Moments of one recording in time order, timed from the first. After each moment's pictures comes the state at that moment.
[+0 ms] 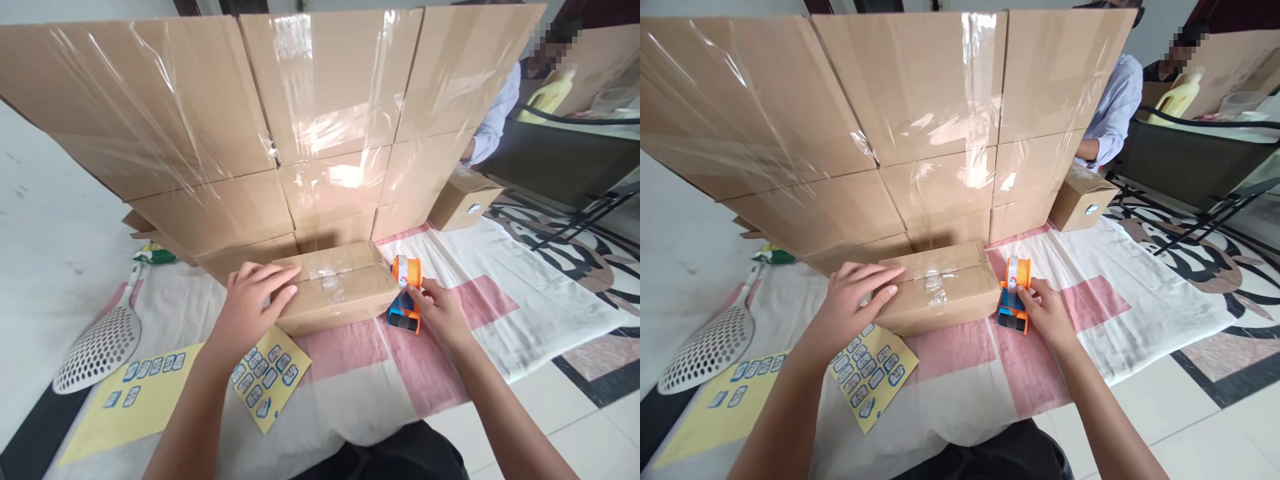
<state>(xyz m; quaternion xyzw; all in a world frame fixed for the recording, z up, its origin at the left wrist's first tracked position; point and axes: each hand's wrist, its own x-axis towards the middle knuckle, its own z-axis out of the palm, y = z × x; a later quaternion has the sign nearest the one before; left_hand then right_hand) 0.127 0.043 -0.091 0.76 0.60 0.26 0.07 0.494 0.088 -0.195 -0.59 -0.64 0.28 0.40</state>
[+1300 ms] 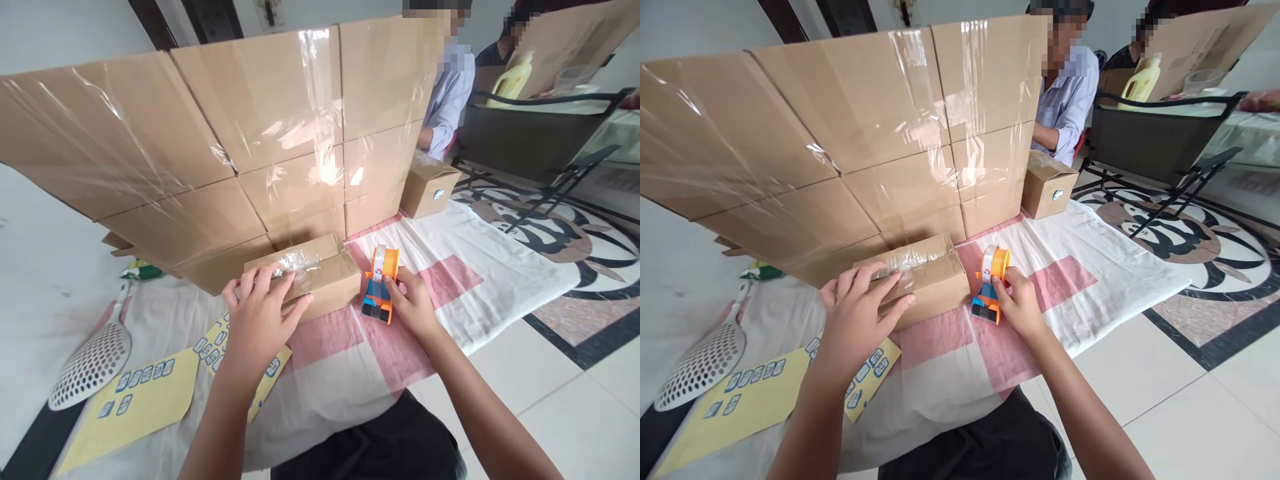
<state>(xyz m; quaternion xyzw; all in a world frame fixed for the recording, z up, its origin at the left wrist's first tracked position) 0.200 0.019 -0.102 0.77 0.58 0.22 -0.15 0.490 0.062 -0.190 -0.54 -0.66 0.22 0.48</state>
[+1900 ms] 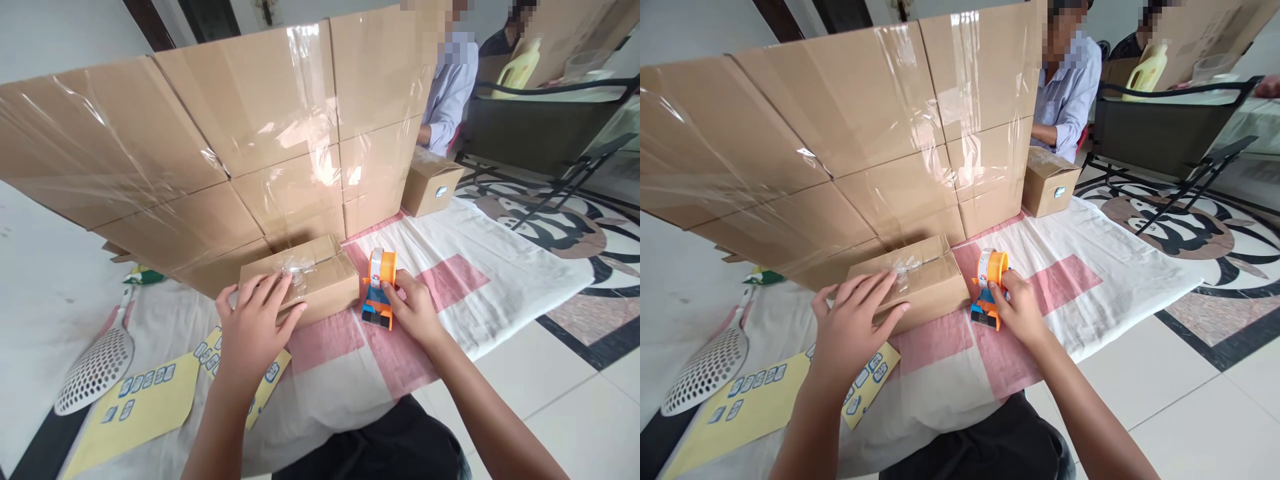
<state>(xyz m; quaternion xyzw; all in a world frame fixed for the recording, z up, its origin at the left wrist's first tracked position) 0.194 0.022 -0.108 0.78 0.54 0.25 -0.18 0.492 0.061 -0.188 -0.52 -0.69 0.21 0.46</state>
